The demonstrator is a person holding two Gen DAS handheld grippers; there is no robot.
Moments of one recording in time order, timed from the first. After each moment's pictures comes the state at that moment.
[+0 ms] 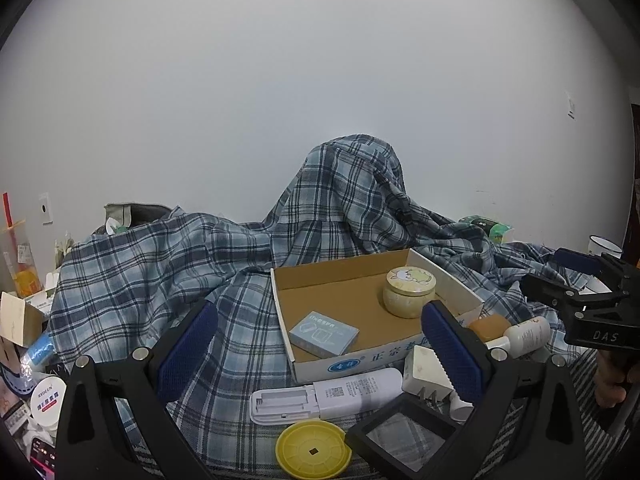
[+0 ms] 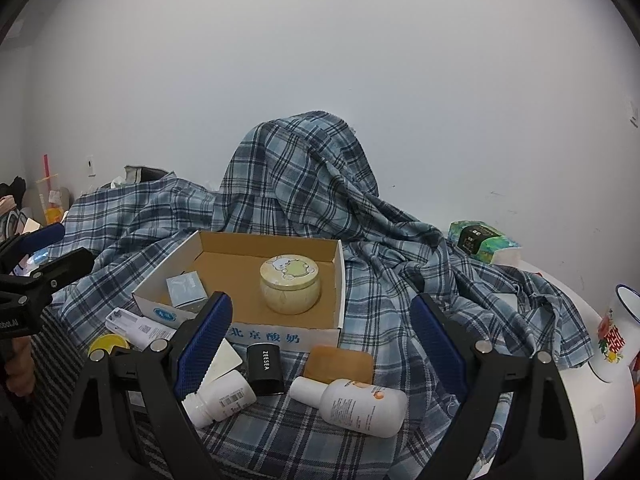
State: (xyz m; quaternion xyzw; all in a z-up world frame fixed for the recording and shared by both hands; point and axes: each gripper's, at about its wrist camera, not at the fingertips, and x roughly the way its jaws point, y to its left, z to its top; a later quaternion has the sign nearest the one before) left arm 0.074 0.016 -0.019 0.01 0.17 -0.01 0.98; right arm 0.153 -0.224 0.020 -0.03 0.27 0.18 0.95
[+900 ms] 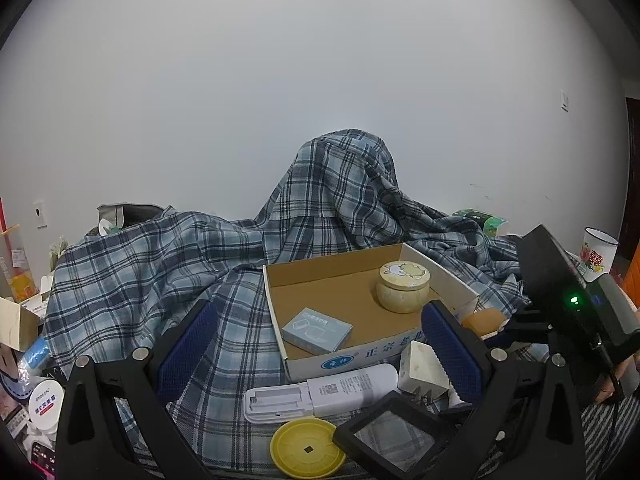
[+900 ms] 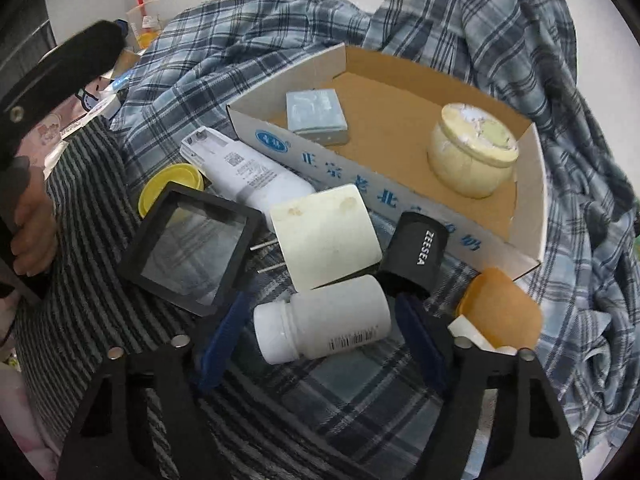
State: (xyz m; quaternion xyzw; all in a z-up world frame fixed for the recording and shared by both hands) left arm 0.076 0.004 -0.021 0.02 0.18 -0.02 0.98; right arm 0.180 -0.139 -0.058 -0.17 0.50 0.40 0.75
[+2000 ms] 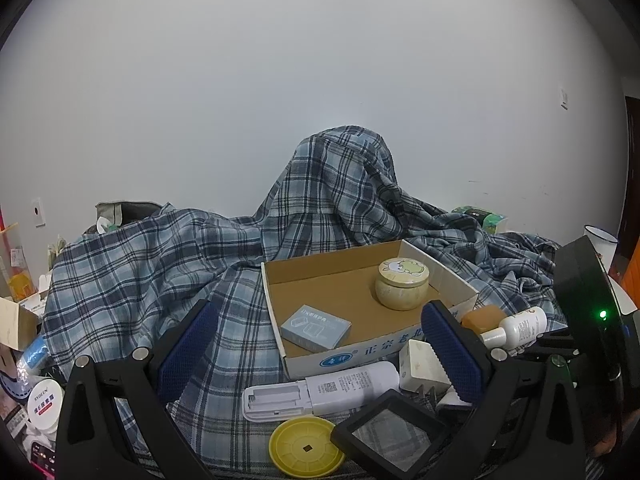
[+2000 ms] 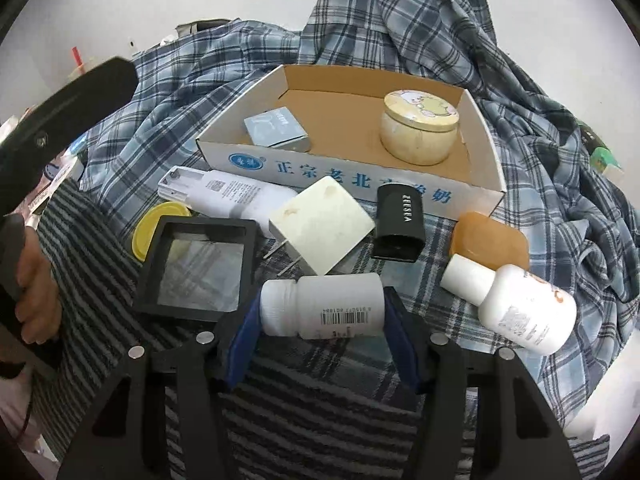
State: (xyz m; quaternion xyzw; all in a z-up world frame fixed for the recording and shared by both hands) left arm 0.078 0.007 -0.024 0.02 0.18 -0.03 0.98; right arm 0.152 -0.149 -0.046 -0.08 0.50 0.28 0.82
